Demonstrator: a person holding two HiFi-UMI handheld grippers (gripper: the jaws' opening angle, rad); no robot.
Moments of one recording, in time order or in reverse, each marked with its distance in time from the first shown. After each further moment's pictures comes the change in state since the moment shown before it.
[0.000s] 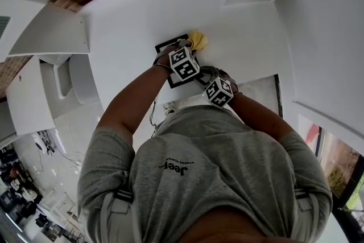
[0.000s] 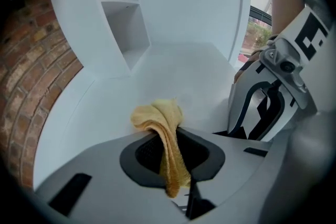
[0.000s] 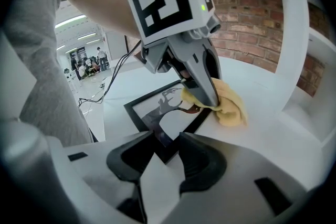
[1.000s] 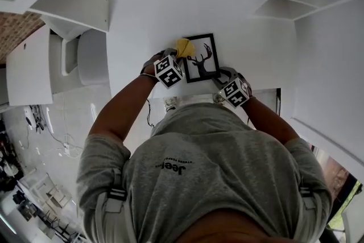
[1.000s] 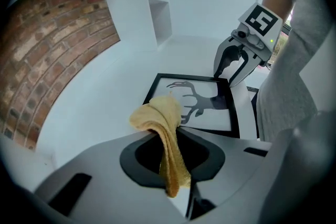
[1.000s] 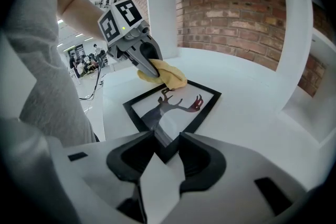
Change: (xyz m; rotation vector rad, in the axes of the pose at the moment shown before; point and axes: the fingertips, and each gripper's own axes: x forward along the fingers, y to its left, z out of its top) left arm -0.078 0.002 -0.147 -0.205 0.053 0.086; right arm 0.000 0.002 0.005 0.008 0.059 -0.011
